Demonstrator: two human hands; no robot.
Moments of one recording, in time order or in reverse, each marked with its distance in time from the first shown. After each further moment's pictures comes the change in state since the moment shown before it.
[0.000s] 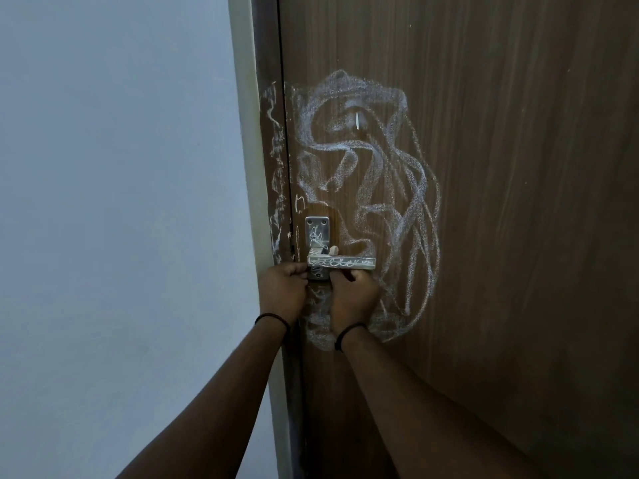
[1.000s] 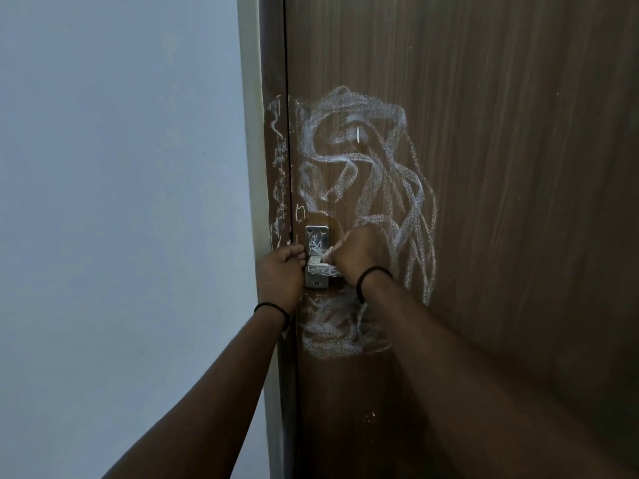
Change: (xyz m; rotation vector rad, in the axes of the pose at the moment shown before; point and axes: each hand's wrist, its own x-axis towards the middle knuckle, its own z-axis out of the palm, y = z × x) left_hand 0.012 0.027 -0.001 -0.178 0.060 0.076; right_hand 0.043 -0.099 -0.012 -0.754 -0.282 -0.169
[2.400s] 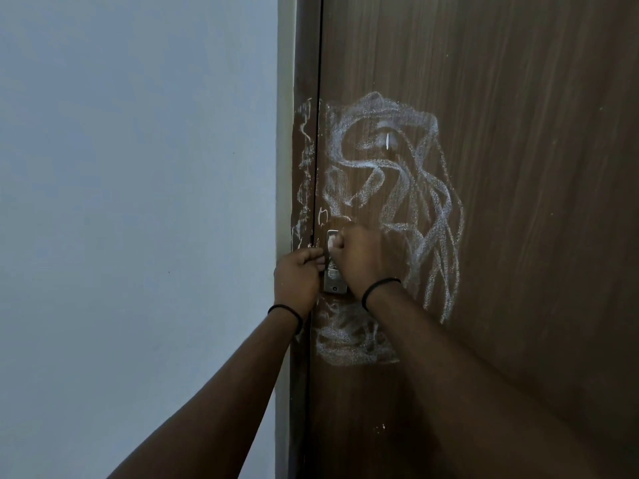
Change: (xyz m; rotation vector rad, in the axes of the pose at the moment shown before) left_hand -0.001 0.007 -0.006 -0.053 -0.033 -0.023; right_hand -0.010 -0.018 0.014 -0.238 0.164 -0.480
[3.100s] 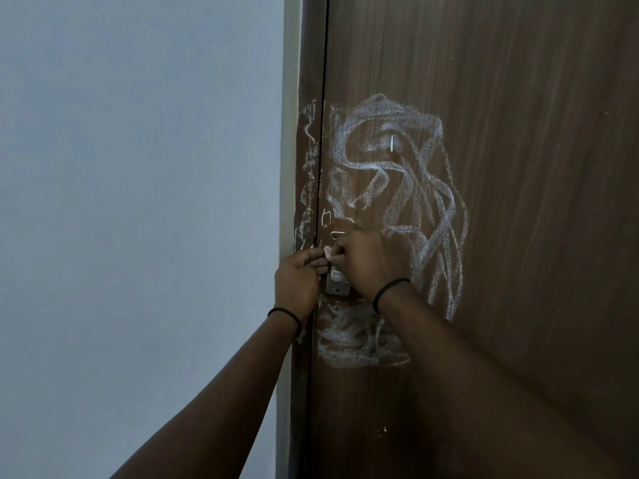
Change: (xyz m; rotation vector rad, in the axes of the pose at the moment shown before) left_hand -0.001 -0.001 -0.006 -0.086 -0.067 -0.029; right_hand 0.006 0.014 0.004 -0.063 -0.153 -0.165
